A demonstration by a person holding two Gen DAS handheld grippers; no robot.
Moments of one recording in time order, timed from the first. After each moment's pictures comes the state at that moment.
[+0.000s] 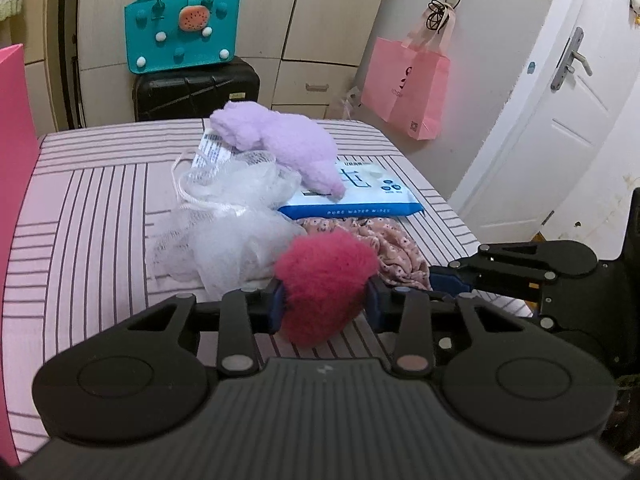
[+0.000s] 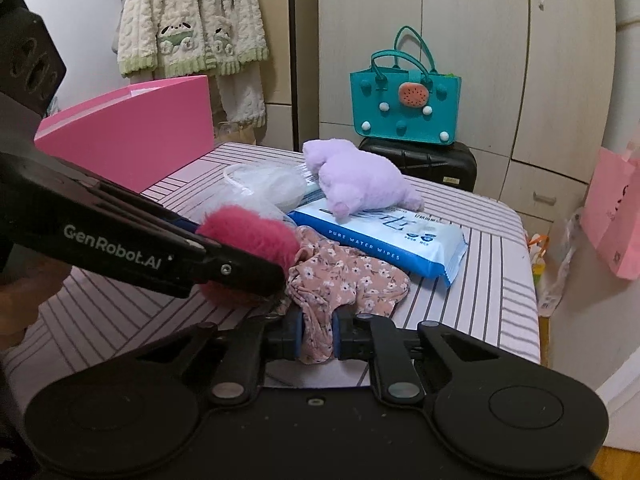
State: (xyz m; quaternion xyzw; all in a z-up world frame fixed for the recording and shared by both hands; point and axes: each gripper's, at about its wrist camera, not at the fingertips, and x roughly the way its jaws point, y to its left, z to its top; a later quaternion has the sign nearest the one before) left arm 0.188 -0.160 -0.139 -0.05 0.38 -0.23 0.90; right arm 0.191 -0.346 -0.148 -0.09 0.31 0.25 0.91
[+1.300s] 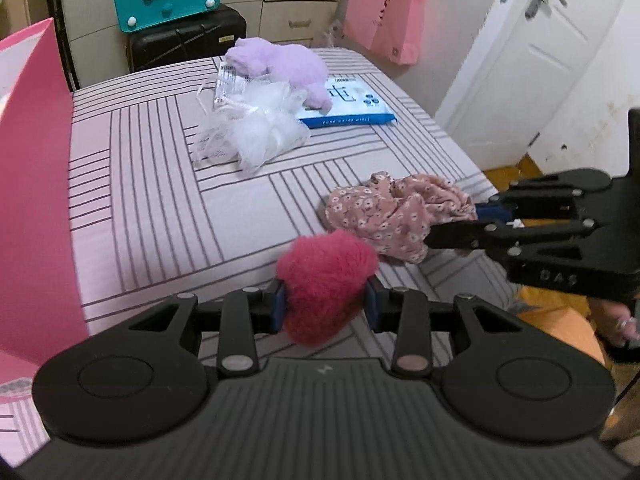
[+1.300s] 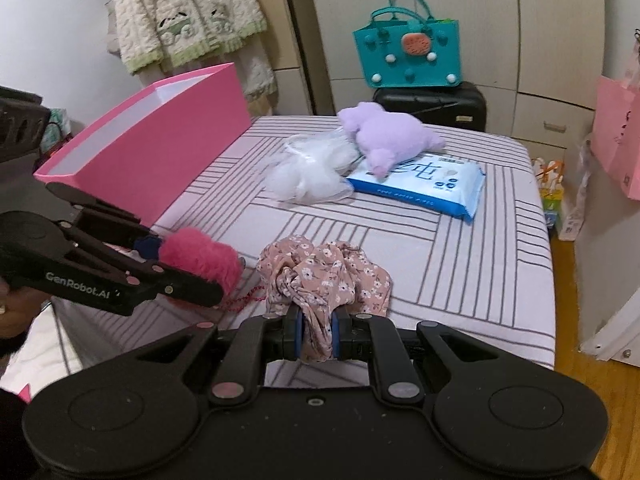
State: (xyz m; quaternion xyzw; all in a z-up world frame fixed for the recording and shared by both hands) left arm 0.131 -0.118 -0.117 0.01 0.46 -0.26 0.85; right arm 0.139 -0.347 -0.114 -0.03 0.40 0.26 0.88
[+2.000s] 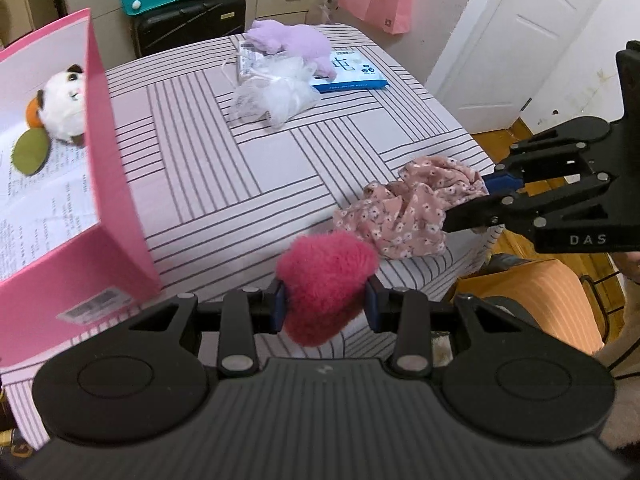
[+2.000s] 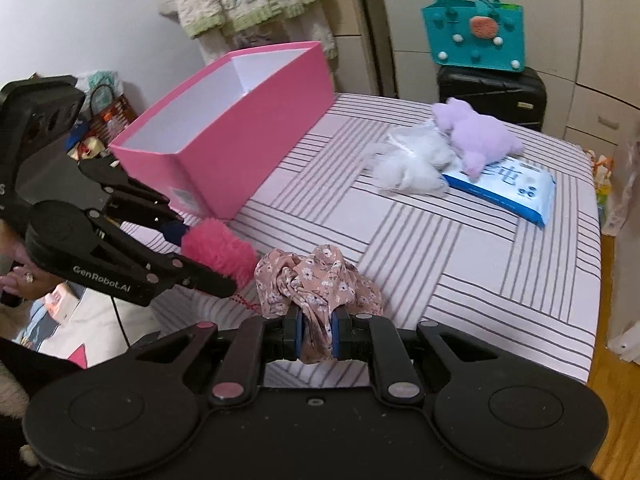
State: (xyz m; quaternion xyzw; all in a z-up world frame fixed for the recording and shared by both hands) left arm 0.091 -0.073 -0.081 0.04 0.50 -0.27 0.82; right arm 0.111 -0.304 -0.067 -0.05 0.45 0.33 0.83
